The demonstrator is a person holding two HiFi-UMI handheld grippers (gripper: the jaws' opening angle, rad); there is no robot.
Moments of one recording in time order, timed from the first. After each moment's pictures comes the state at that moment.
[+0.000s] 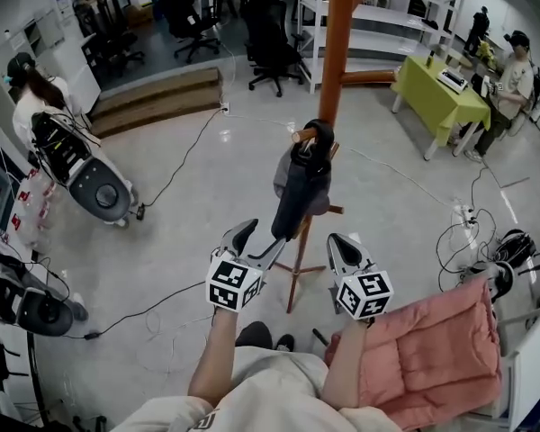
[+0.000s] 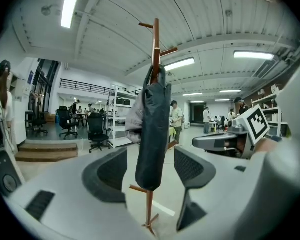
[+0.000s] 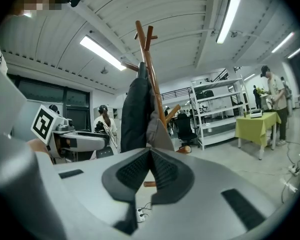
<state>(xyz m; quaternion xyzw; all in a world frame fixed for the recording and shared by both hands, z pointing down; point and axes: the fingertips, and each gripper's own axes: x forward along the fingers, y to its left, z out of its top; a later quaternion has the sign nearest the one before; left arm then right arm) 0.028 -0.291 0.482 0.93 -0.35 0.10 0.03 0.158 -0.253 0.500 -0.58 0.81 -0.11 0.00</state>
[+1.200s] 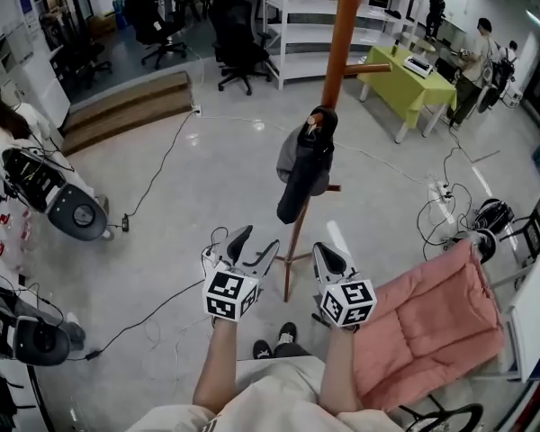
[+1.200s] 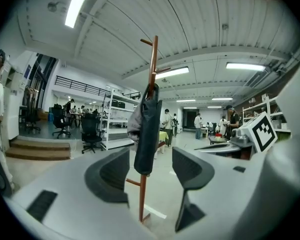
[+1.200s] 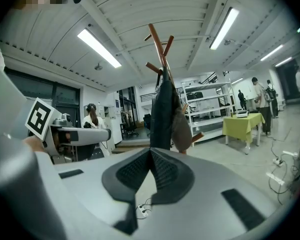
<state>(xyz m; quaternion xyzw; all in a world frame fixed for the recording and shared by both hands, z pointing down) -0.024 -0.239 0.462 0.95 -0.31 0.07 0.04 0.084 -0.187 0.497 -0.64 0.76 -0.13 0.00</state>
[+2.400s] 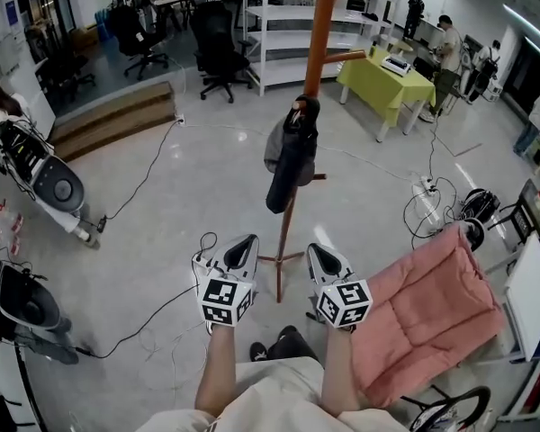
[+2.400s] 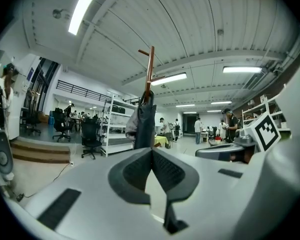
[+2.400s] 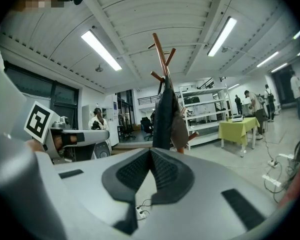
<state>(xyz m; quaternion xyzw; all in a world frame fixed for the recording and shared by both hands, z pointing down) -0.043 -0.204 0.468 0.95 -0.31 0.04 0.02 0.072 -0.146 0.501 -0.65 0.75 -0.10 0.00</state>
